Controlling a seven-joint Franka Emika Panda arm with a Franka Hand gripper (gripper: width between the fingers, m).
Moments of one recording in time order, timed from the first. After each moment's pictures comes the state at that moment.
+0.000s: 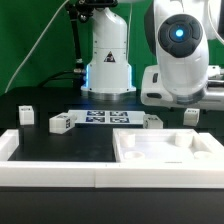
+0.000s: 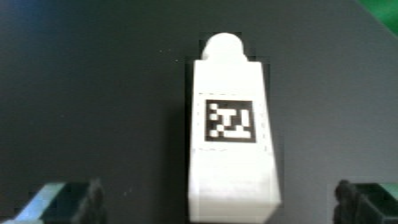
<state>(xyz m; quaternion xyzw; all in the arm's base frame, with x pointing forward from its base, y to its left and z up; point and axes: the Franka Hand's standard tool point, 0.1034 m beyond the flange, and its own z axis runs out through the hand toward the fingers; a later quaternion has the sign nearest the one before) 0.353 0.168 0.017 -0.88 0.16 0.43 0.10</state>
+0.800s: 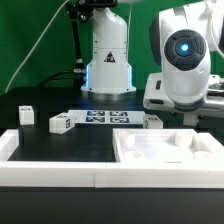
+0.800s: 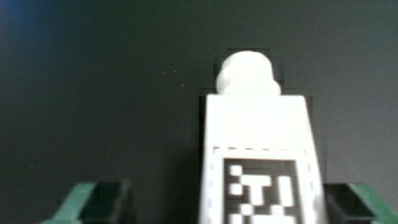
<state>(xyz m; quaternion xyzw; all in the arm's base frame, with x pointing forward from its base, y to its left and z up) 0.328 0.177 0.006 -0.88 0.16 0.43 0.08</state>
